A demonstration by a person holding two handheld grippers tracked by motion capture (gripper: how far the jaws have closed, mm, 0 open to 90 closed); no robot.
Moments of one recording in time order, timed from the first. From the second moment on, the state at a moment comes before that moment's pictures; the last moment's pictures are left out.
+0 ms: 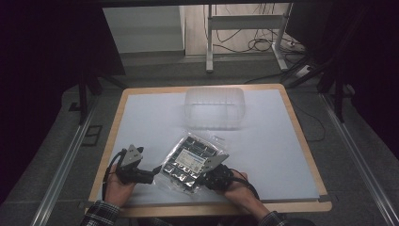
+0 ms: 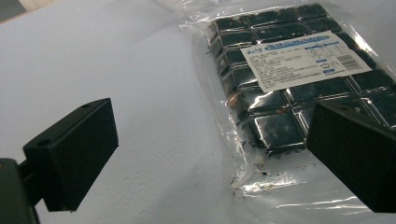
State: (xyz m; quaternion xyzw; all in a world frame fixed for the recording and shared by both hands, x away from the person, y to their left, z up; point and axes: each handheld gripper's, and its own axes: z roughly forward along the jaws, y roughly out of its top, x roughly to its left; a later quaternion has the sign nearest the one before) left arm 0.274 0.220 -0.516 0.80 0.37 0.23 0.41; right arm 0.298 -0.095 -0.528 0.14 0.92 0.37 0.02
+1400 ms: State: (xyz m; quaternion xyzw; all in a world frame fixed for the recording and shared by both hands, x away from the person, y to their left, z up) left arm 0.276 0.221 -0.517 0.80 0.38 0.23 0.40; right arm 0.339 -0.108 -0.501 0.21 0.89 0.39 0.06
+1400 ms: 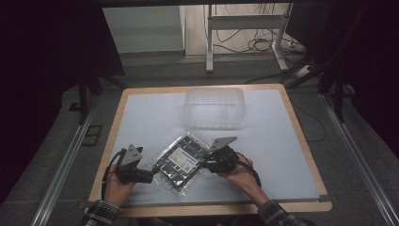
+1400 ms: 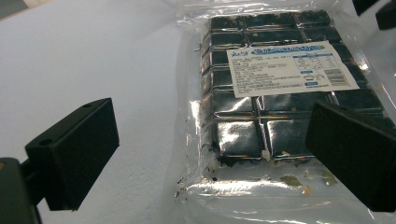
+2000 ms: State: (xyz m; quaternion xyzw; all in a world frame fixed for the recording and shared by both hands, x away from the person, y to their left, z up) left arm 0.276 0.219 -0.518 0.81 0.37 0.23 0.40; right arm 0.373 -0.135 -0.489 0.25 0.88 0.39 0.10
